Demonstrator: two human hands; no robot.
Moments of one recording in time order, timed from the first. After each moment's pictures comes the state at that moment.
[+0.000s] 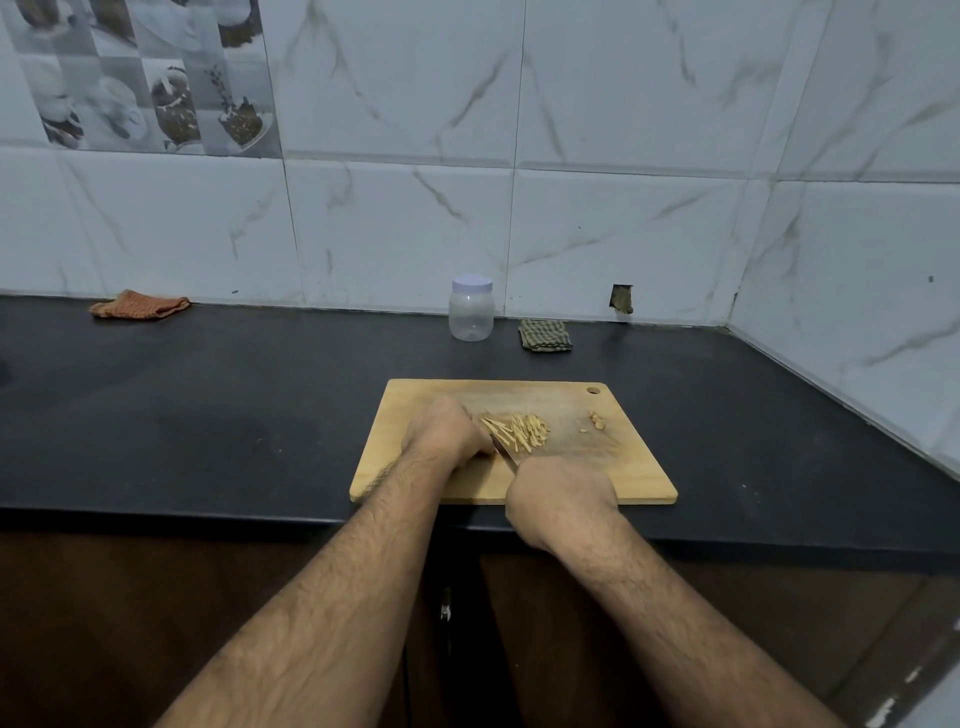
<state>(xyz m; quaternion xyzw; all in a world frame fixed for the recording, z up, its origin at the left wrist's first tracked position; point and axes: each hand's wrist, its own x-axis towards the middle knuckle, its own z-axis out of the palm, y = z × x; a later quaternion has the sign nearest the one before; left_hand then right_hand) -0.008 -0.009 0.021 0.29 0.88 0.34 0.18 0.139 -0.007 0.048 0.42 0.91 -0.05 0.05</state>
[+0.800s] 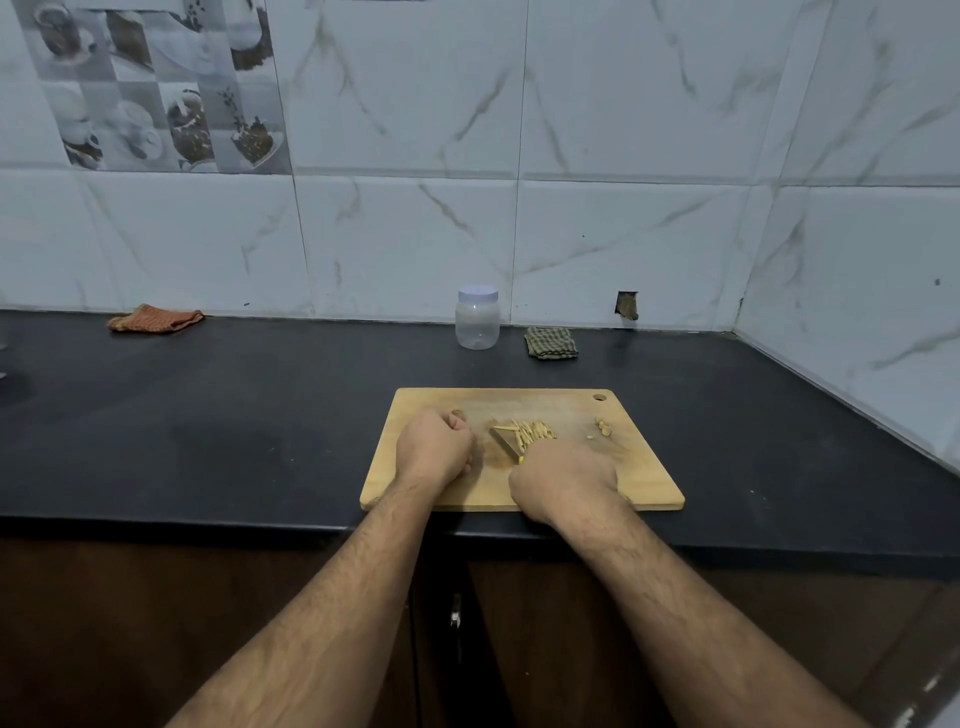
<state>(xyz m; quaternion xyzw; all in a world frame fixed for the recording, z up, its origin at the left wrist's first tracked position) -0.013 -0.026 0.003 0.24 0.83 0.50 0.11 0.127 0.008 0.051 0.43 0.90 -0.05 -0.01</state>
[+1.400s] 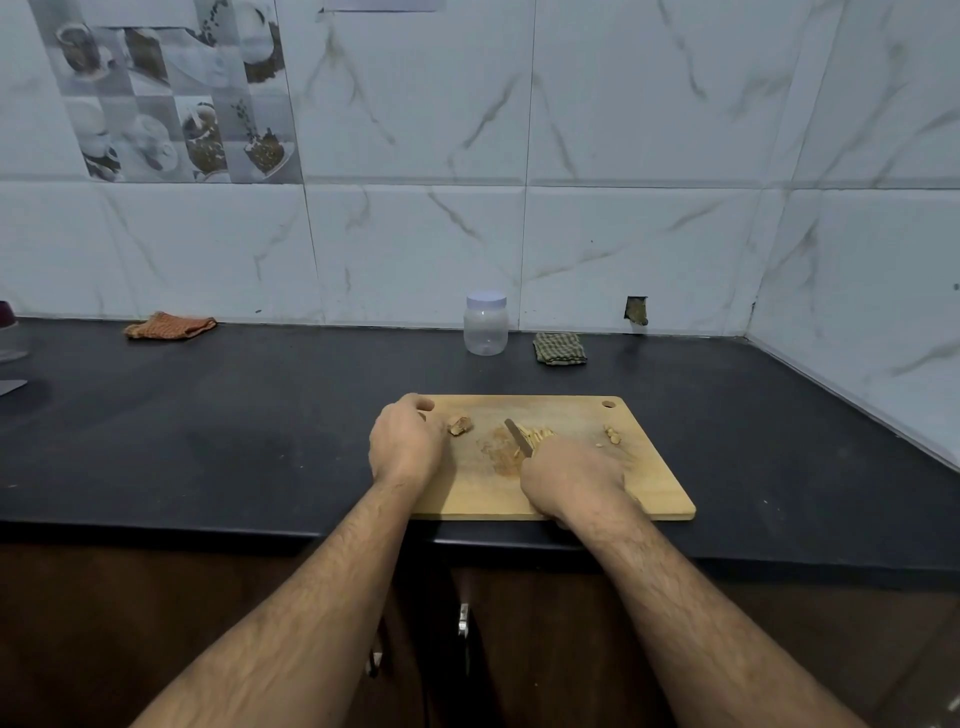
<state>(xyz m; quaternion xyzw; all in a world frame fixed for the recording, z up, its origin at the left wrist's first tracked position) -0.046 -0.037 0.006 0.21 0.87 0.45 -0.02 0.117 0.024 0.047 0.45 0.89 -0.09 -0.03</state>
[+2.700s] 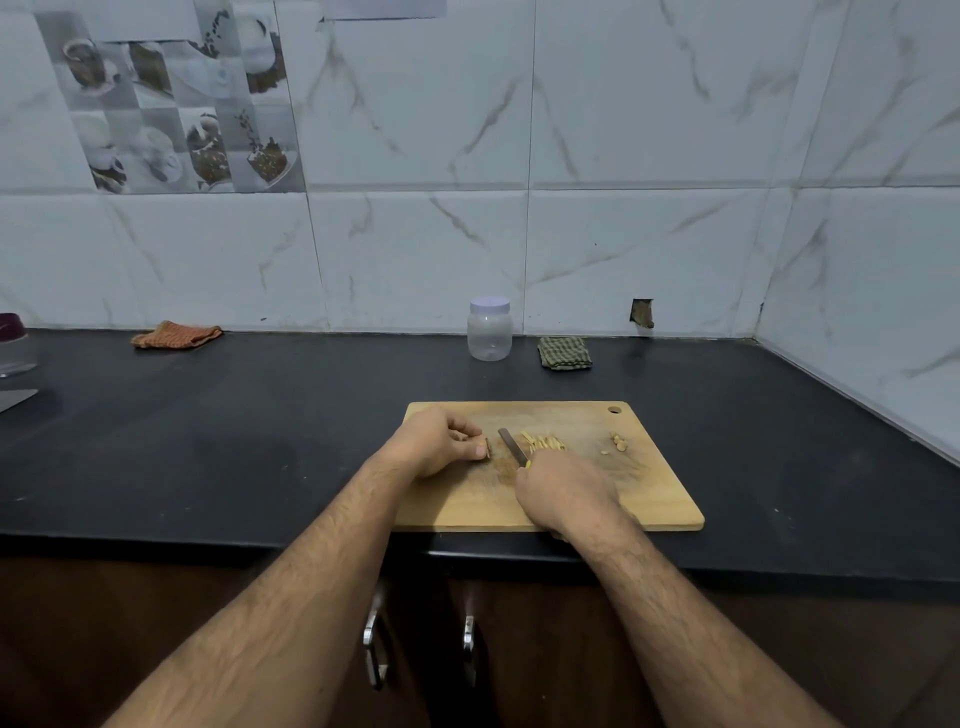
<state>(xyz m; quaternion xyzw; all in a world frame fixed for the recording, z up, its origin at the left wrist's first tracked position) -0.062 -0.028 0.025 0.41 0.84 0.32 0.17 0.103 0.034 0.029 0.42 0.90 -0.12 -0.06</state>
